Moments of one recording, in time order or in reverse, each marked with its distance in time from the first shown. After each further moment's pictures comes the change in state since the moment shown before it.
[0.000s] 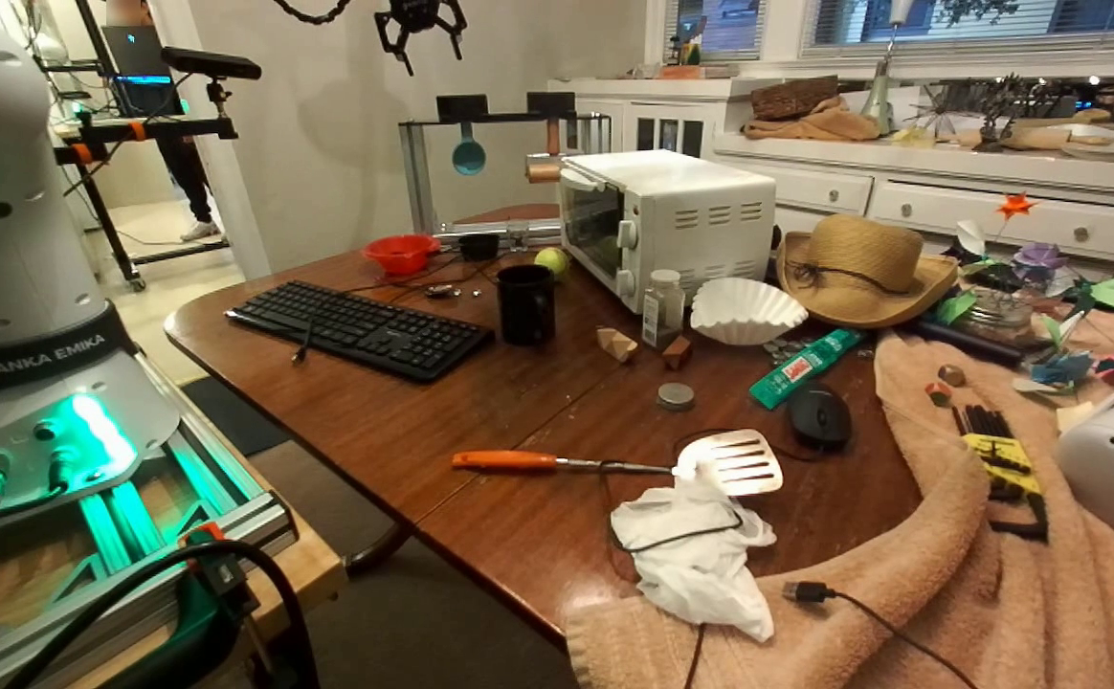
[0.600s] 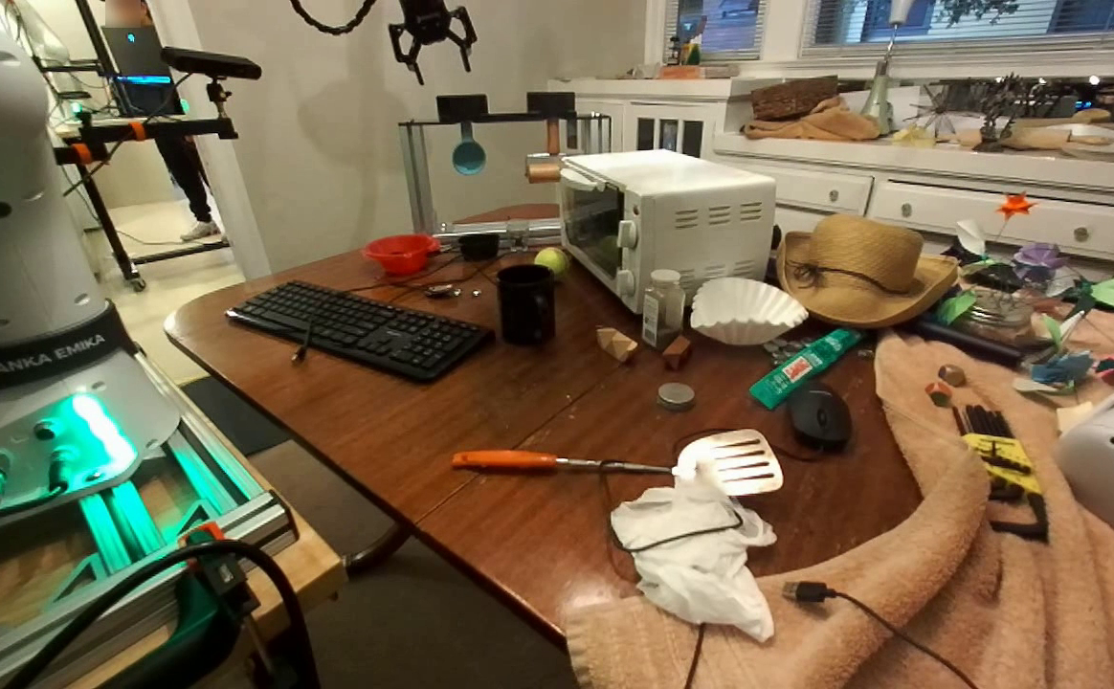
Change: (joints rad) arm -0.008 0.135 0.019 0.154 0.000 -0.053 -0.022
